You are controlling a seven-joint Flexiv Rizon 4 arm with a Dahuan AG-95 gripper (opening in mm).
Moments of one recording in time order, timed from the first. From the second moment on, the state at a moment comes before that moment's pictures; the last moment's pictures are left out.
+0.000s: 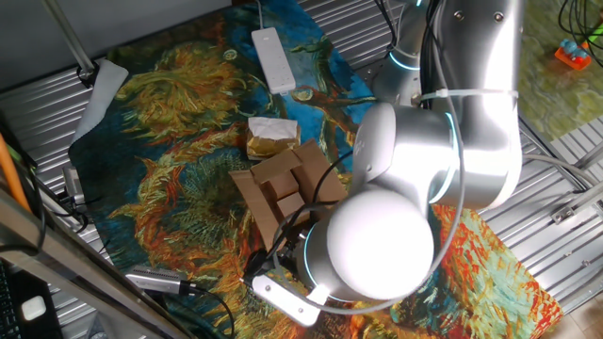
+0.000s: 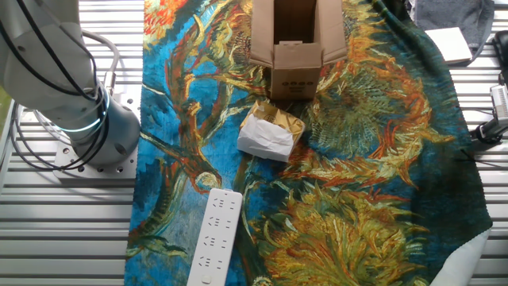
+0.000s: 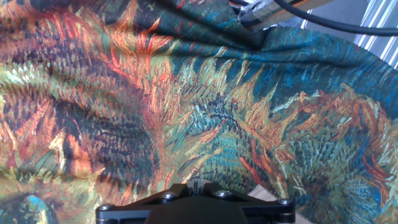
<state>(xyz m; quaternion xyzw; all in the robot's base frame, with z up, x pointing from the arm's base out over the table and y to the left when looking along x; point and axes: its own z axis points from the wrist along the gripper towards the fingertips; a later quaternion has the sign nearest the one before) 0.527 0.388 0.214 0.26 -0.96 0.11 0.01</state>
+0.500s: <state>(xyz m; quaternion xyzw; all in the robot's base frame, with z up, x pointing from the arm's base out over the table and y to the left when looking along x) 0.528 0.388 0.214 0.26 -0.96 0.11 0.02</state>
